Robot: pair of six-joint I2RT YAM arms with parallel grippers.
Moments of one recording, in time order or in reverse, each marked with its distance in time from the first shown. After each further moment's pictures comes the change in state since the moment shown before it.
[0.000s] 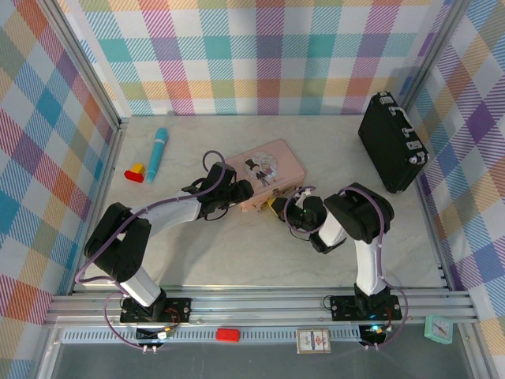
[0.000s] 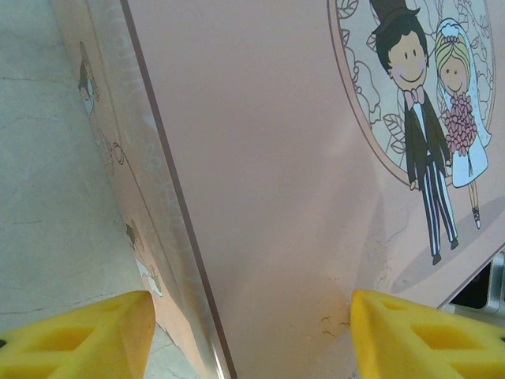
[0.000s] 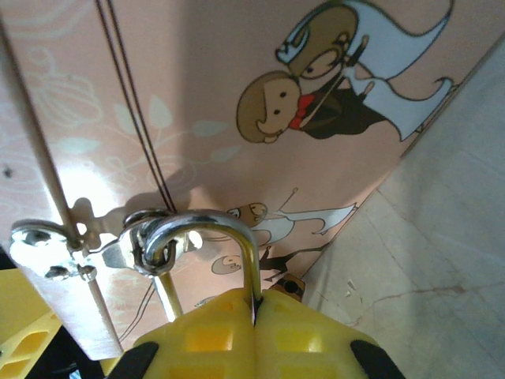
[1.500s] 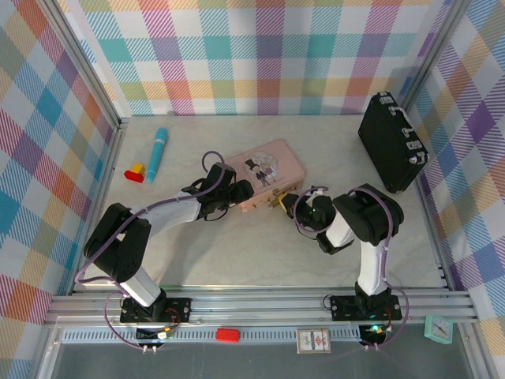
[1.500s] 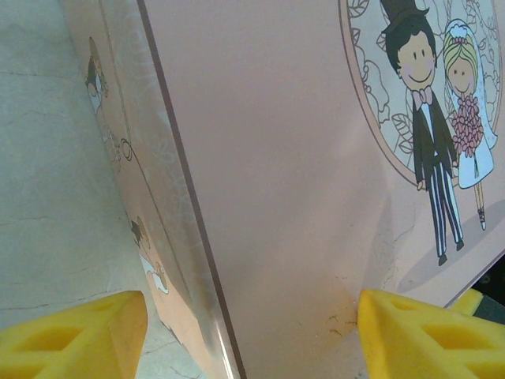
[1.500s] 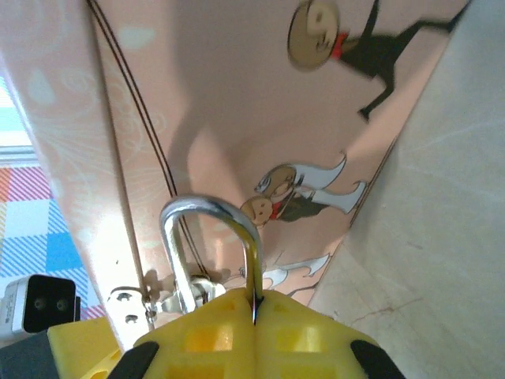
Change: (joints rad) left arm 0.000 -0.002 -0.006 -0.001 -0.005 -0.009; right arm -0.081 -0.071 -0.066 0.010 0.044 0.085
